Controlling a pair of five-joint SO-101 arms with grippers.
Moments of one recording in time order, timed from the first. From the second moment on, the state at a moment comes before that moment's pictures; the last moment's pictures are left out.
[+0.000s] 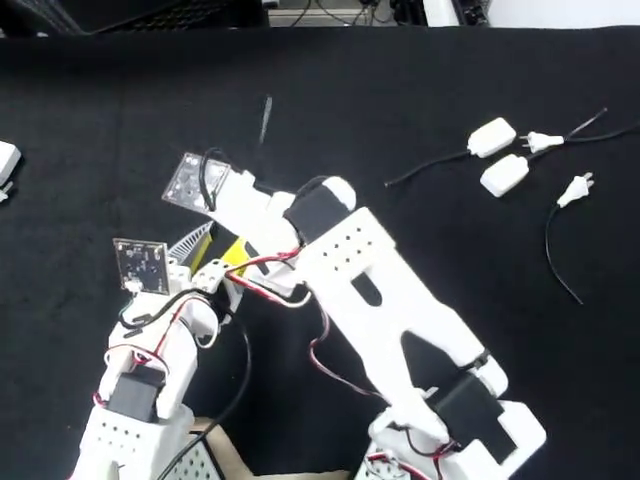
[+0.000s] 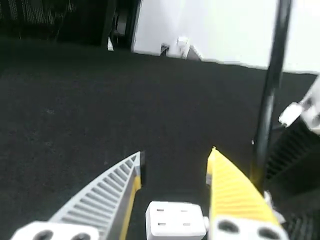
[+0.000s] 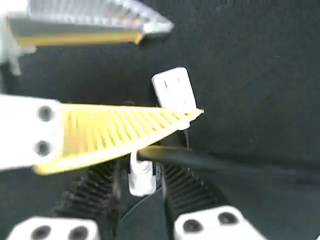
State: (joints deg) left arm 11.3 -100.8 96.7 27.2 14.3; right arm -38.6 -10.8 10.9 82.4 27.4
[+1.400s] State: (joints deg) left arm 11.4 -100.9 96.7 28.6 14.3; right arm -28.5 -10.8 3.9 75.1 29.1
